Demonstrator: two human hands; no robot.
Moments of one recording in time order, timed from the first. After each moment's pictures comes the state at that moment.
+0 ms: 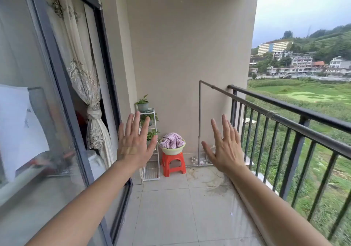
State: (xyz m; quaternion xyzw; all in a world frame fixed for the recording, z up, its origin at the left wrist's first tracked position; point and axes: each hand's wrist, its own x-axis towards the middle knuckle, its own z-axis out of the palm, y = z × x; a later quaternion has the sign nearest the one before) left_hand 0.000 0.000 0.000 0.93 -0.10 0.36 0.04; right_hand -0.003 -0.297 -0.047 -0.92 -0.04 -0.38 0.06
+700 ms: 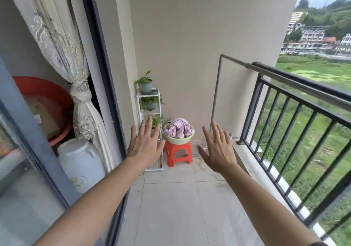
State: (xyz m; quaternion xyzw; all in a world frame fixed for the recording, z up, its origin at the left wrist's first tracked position) left_hand 0.367 0.062 -0.101 0.98 -0.10 0.19 -0.05; right_hand 0.353 -0.206 -0.140 -0.98 -0.05 -0.21 0.01
